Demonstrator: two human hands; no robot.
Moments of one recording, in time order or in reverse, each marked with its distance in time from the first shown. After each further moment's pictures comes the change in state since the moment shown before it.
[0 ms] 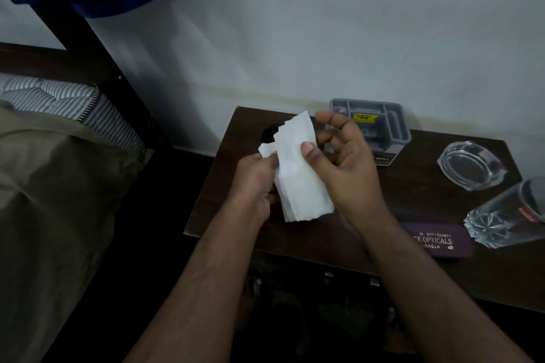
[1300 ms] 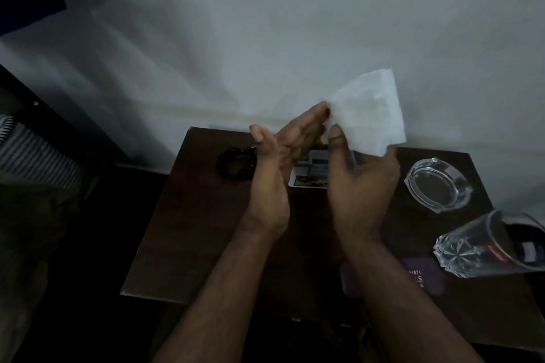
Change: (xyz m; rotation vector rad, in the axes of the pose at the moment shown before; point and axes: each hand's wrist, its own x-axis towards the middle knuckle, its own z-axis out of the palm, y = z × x) left_hand 0.011 0.014 0.093 -0.165 -0.581 0.642; right_hand 0.054 0.020 -0.050 -0.362 0.704 -0.183
